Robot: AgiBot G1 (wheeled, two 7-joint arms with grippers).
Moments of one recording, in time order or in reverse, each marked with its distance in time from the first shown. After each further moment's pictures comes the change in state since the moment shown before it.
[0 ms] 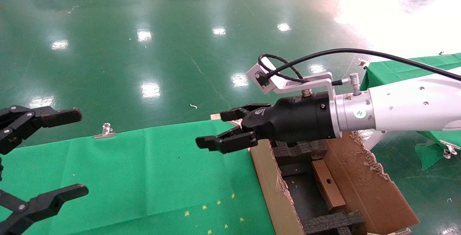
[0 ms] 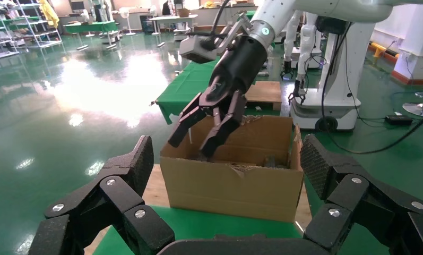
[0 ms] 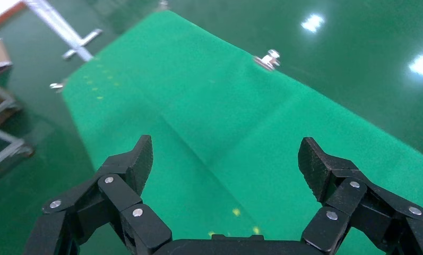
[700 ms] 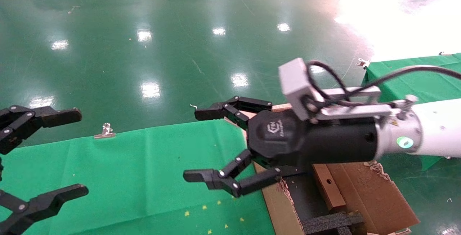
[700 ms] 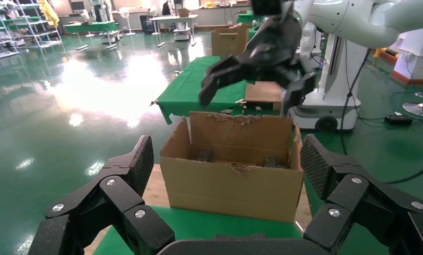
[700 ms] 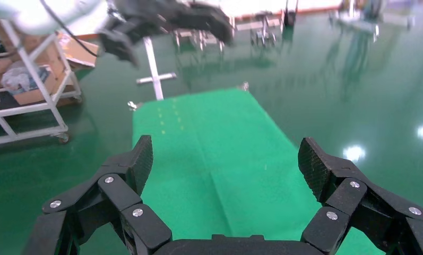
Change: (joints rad) left arm 0.000 0.000 0.000 0.000 0.000 0.000 0.000; right arm -0.359 -0.043 0.550 -0.029 0.205 -0.326 -0.521
